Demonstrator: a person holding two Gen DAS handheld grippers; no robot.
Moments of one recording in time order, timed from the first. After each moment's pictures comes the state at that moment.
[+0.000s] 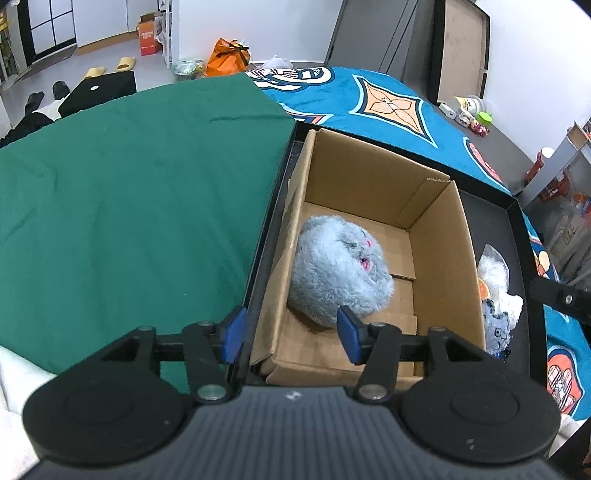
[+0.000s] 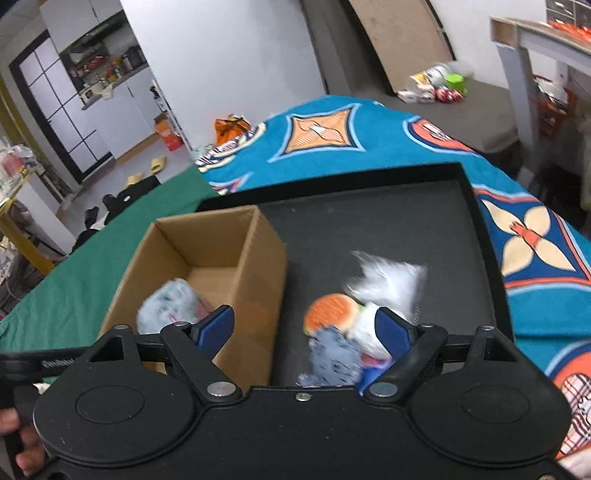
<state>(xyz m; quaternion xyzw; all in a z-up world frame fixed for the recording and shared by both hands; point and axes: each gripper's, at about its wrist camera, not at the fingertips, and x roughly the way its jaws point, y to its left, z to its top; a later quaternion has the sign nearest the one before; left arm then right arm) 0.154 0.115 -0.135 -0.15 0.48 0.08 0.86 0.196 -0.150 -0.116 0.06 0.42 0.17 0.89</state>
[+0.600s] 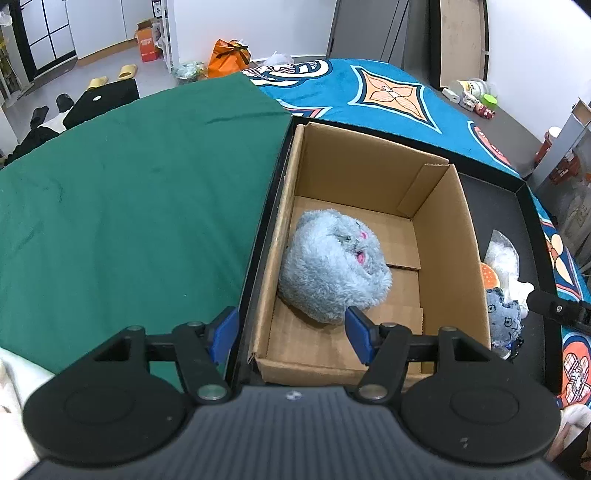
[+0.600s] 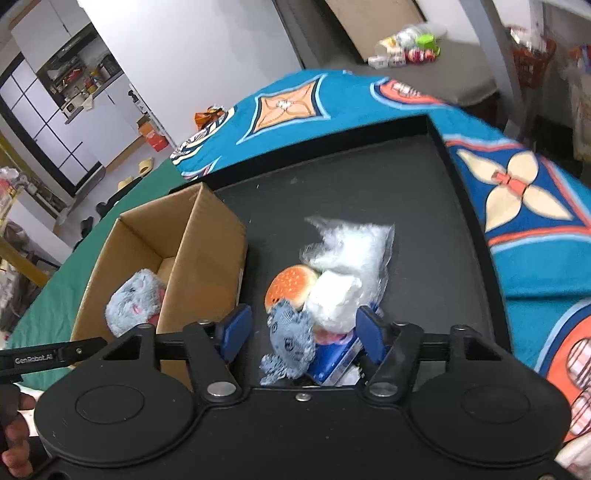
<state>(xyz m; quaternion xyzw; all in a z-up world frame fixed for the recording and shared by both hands) 0.160 0.098 -0.134 -0.11 0.50 0.09 0.86 0.207 -0.186 -0.154 0.12 0.46 0.16 0.87</state>
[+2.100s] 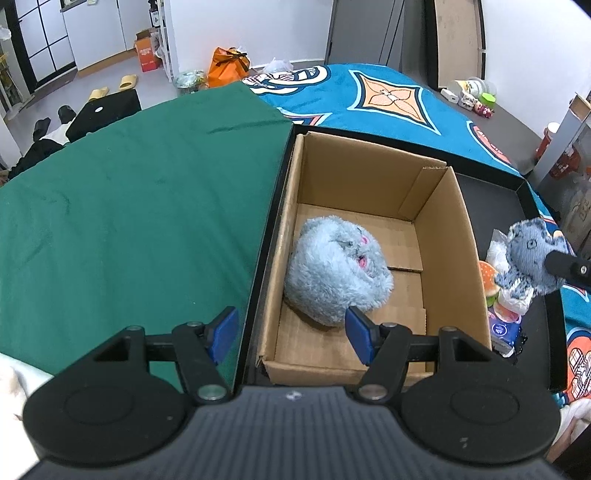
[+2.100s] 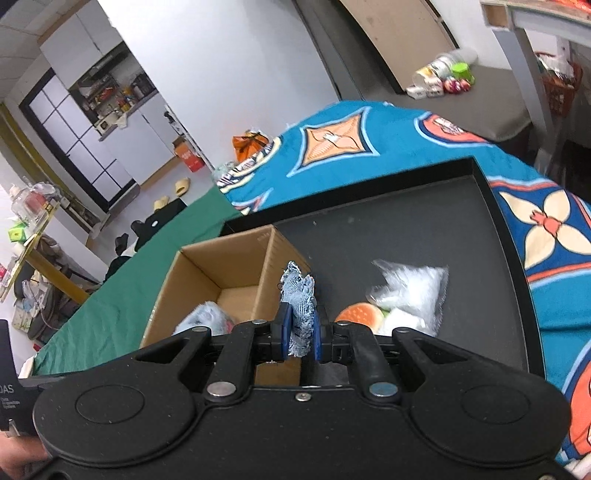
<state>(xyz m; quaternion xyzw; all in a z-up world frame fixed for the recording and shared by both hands) 0.156 0.097 -0.126 -0.09 0.49 0.10 0.86 0.203 -0.161 -0.106 0.13 0.41 0.21 0.88</state>
